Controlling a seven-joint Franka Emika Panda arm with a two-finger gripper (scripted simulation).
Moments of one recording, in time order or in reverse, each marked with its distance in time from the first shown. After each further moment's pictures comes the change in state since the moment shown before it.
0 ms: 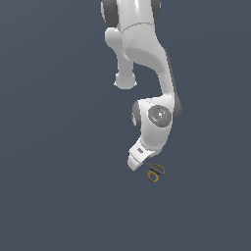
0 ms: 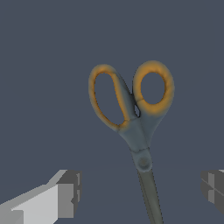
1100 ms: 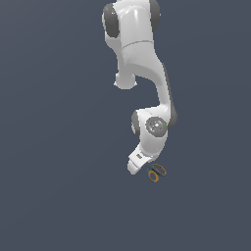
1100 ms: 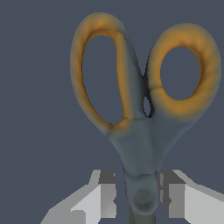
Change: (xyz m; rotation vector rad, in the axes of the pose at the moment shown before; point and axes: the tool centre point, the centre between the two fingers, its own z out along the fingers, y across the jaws) arm 0.000 0.000 0.049 -0.001 0.000 -0.006
